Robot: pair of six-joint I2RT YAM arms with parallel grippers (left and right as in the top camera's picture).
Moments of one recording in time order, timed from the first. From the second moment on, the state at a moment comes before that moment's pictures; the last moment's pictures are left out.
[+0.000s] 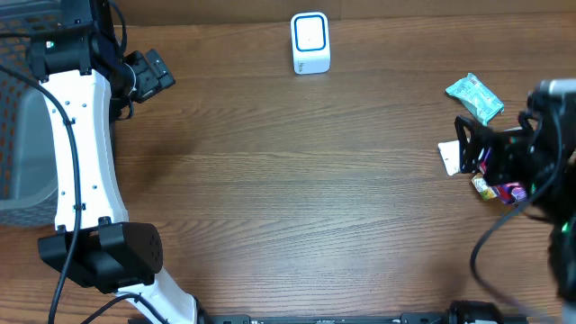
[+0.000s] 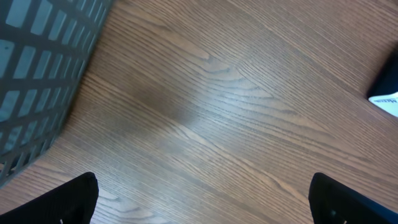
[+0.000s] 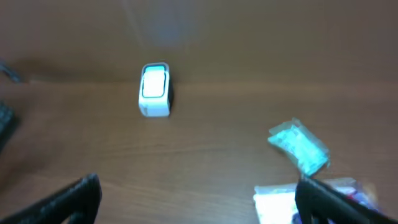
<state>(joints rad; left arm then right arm) 0.18 1.89 2.10 -1.43 0.00 -0.42 -0.07 0.88 1.27 -0.82 -0.27 0.02</state>
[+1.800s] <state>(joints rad) 0.18 1.89 2.10 -1.43 0.00 -0.42 0.04 0.01 0.02 -0.02 -0.19 0.01</state>
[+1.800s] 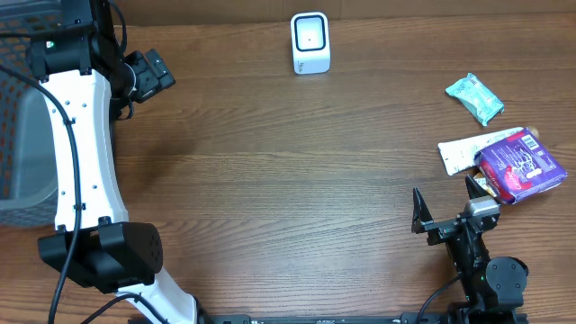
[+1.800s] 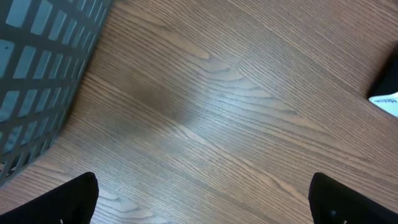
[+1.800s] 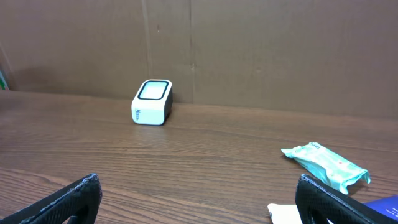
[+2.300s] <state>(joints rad) 0.18 1.89 2.10 -1.43 -0.01 -0.42 0.04 0.01 0.02 -0.02 -0.19 0.01</state>
